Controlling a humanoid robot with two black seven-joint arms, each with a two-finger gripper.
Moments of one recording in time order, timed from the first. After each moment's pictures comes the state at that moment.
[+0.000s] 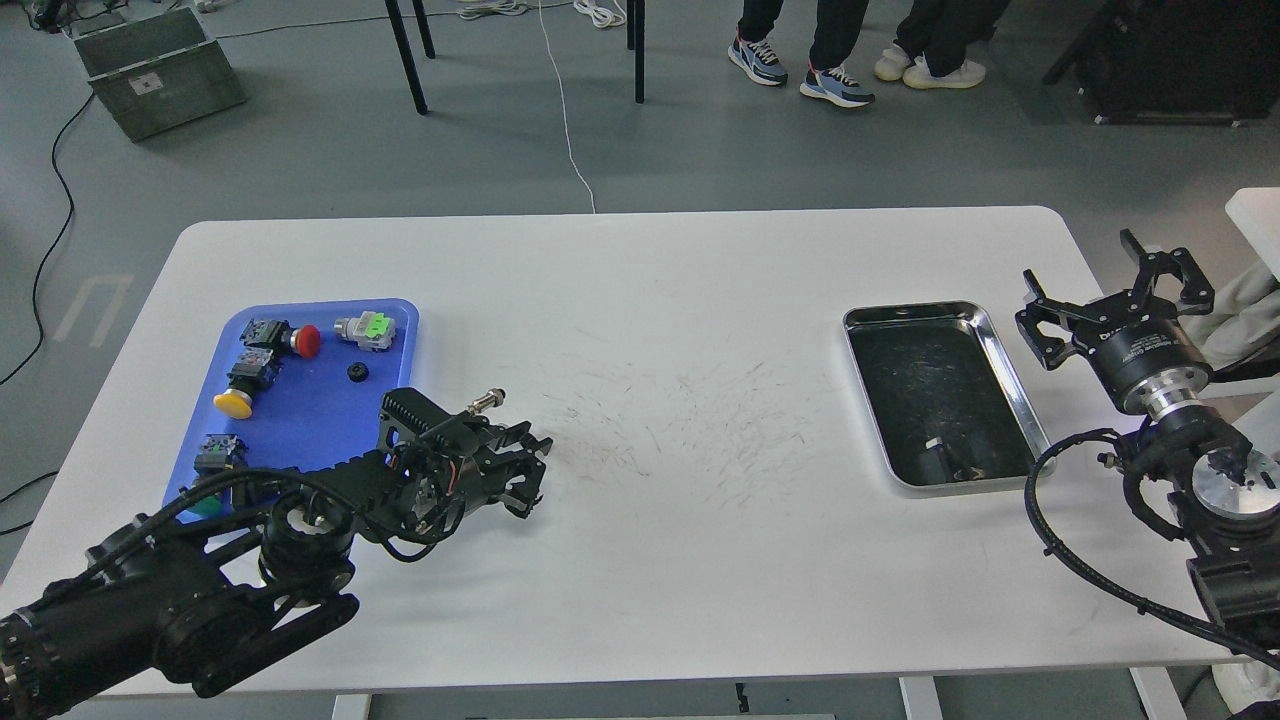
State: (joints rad) left arm -0.55 0.40 -0.37 -1.20 2.18 -0.08 0.06; right arm 0.41 -0.37 1.26 0.72 0.21 0.47 -0.04
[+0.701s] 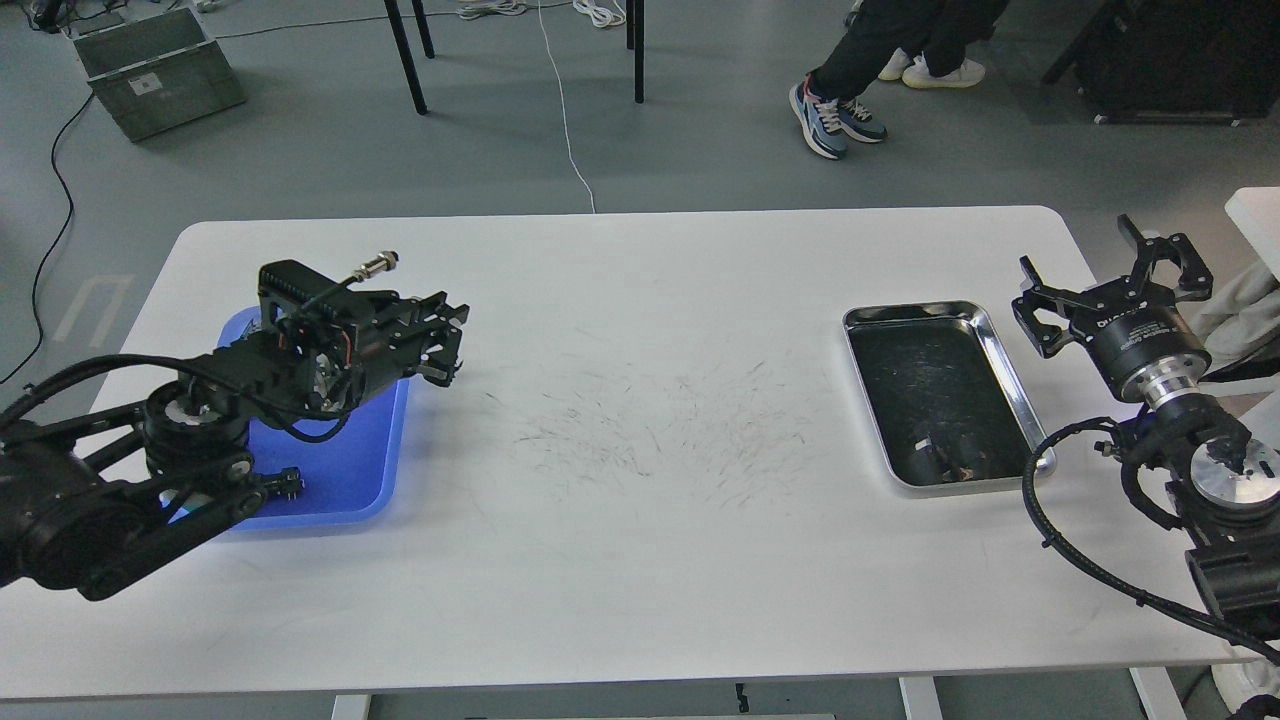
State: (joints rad) left arm -0.72 0.70 -0.43 -1.30 1.87 -0.01 0.09; right arm 0.42 -0.37 1.26 0.75 0.21 0.46 -0.04
